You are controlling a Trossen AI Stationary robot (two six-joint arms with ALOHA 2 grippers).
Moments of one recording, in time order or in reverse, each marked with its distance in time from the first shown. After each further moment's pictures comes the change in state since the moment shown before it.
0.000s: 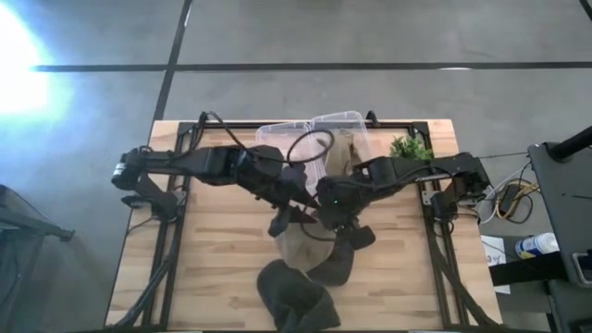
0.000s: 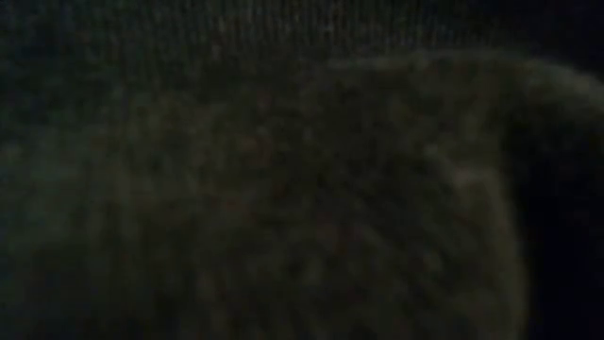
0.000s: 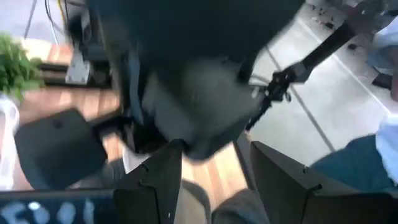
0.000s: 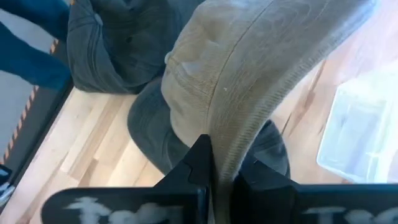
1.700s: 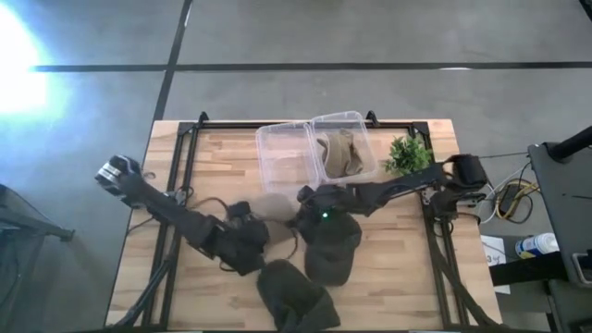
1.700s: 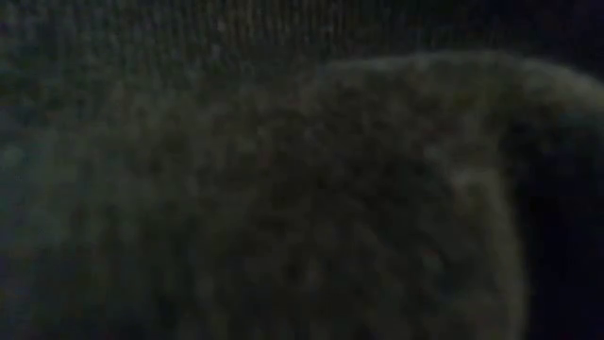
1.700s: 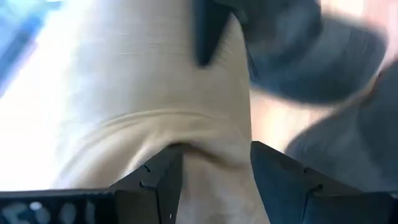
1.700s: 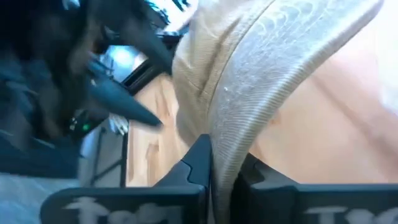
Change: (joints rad) left arm -0.425 -0.111 -0.567 -0.211 -0.868 -0.445; right arm -0.062 0.012 -0.777 1.479 0.115 0.980
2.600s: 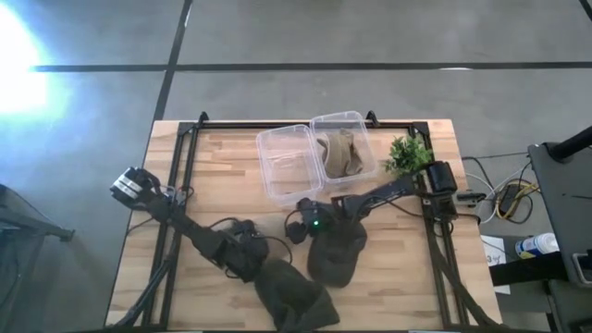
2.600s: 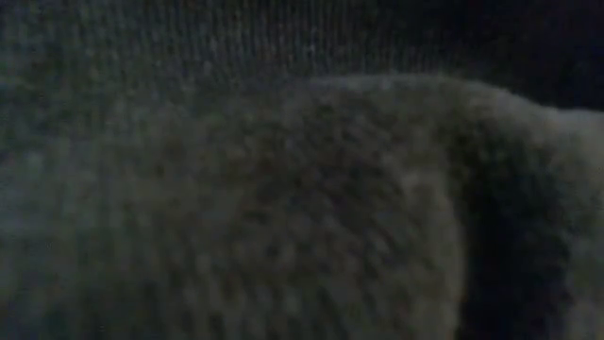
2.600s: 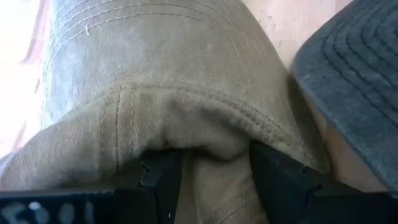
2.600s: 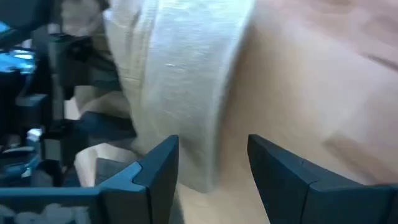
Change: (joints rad) left arm -0.036 0.199 -0.413 0.571 0.149 0.003; right arm 0.003 0.251 -0.001 -0.009 0.026 0.471
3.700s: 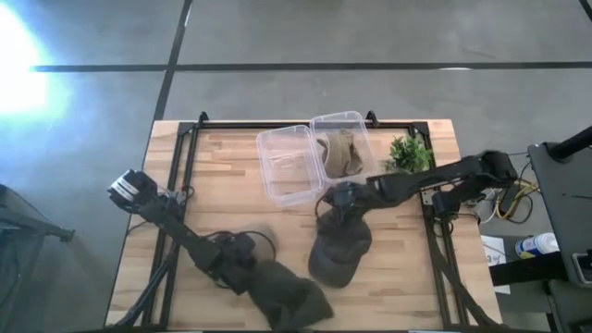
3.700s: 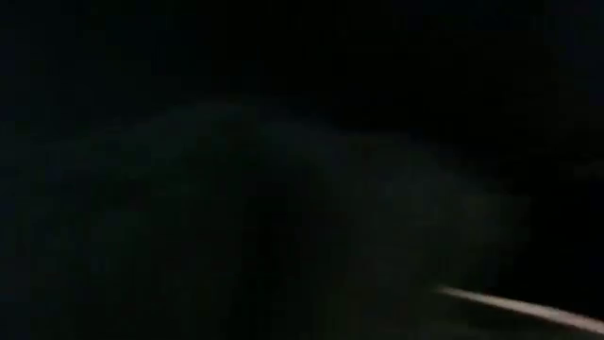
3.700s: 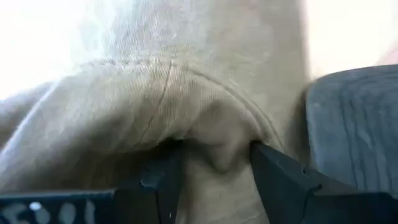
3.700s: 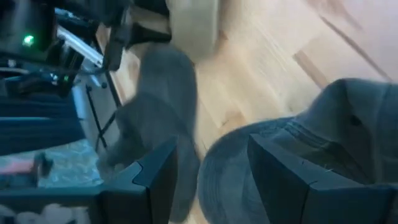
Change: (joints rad) left arm -0.096 0.001 0.126 -0.336 0.063 -0.822; right arm 0.000 -0.508 -0.052 -0.527 -0.156 -0.210
